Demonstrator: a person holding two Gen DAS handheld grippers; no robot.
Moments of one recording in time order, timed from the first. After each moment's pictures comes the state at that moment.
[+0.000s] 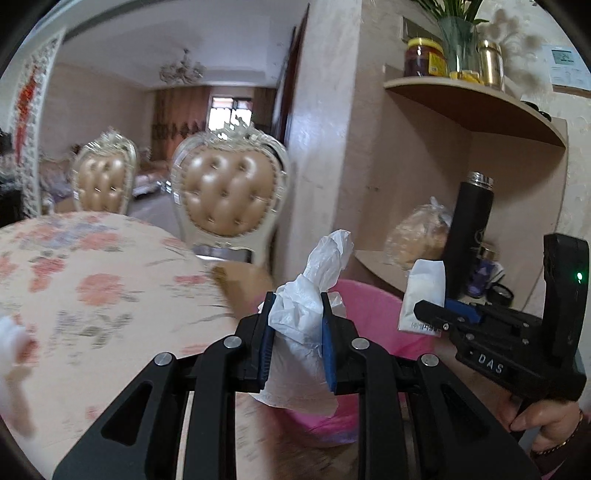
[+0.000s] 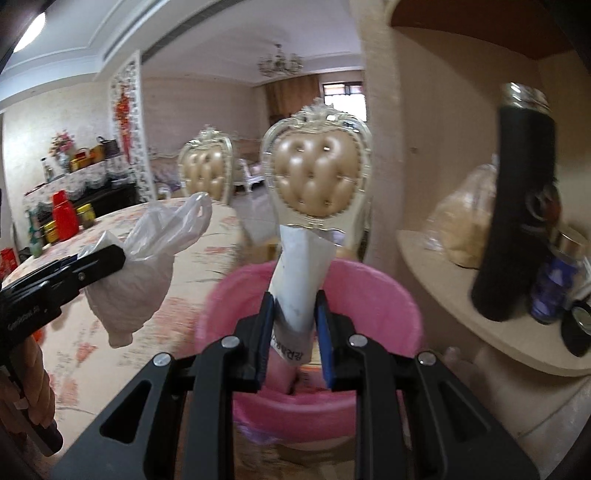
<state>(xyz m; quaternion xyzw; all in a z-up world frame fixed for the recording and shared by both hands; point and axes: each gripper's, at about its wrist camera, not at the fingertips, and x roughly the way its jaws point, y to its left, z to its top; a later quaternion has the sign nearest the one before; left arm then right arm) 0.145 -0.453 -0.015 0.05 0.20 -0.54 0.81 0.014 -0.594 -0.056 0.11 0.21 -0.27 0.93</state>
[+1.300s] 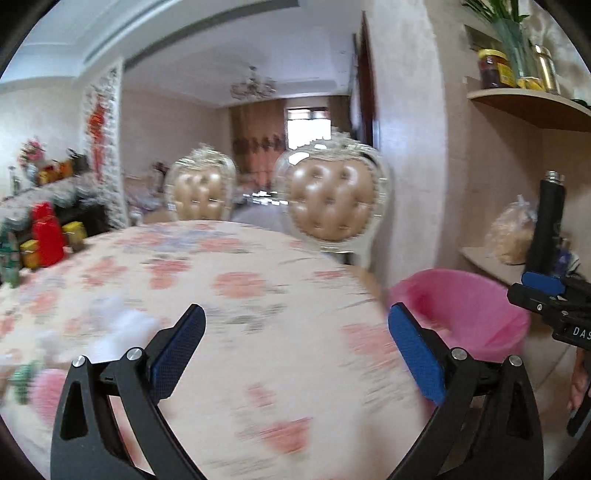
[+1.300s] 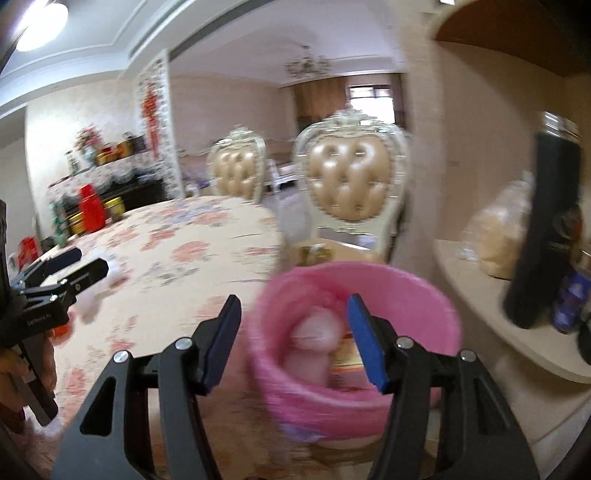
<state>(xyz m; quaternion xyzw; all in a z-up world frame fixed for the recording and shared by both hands) 0.180 -0.320 -0.006 0.09 0.16 -0.35 0.92 0.053 -0.529 -0.039 0.09 0.21 -0.18 0.96</state>
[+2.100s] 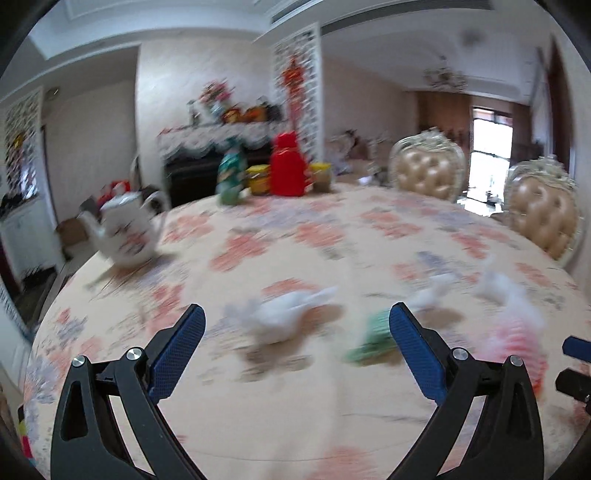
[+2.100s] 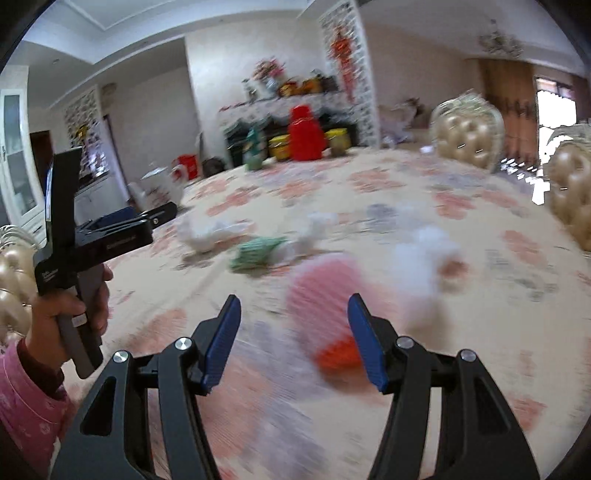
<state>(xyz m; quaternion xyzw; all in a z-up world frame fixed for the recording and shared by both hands) 0.302 0.087 -0.012 0.01 0.23 -0.02 0.97 0.255 -0.178 -0.040 0.04 0.29 0.17 0.94</state>
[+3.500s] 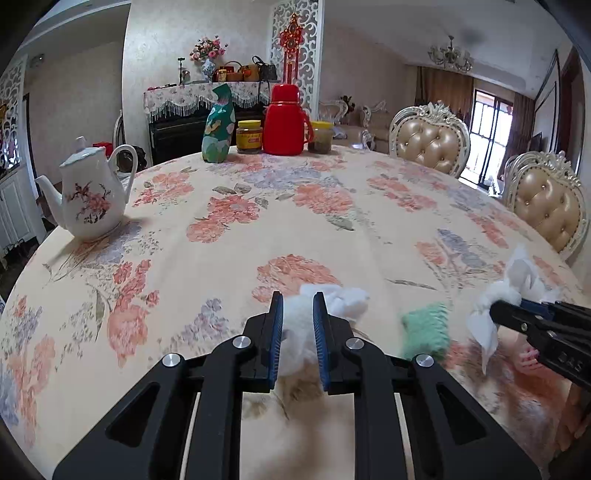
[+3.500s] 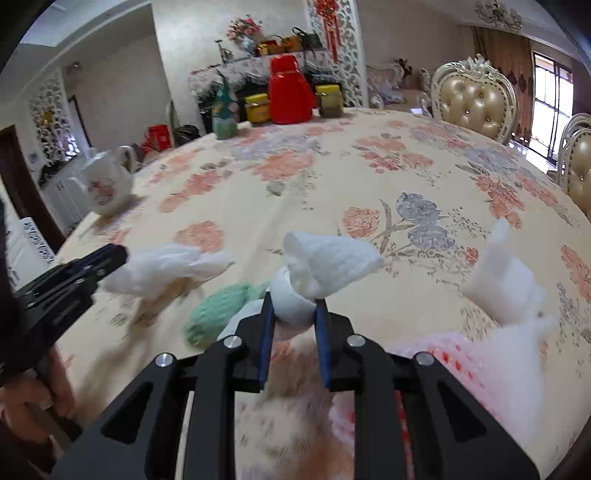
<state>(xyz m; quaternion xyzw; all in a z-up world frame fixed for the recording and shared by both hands) 0.373 0.081 -0.048 -0.02 0.30 -0.05 0.95 0.394 -0.141 -0.057 0.04 0.36 0.13 0.92</state>
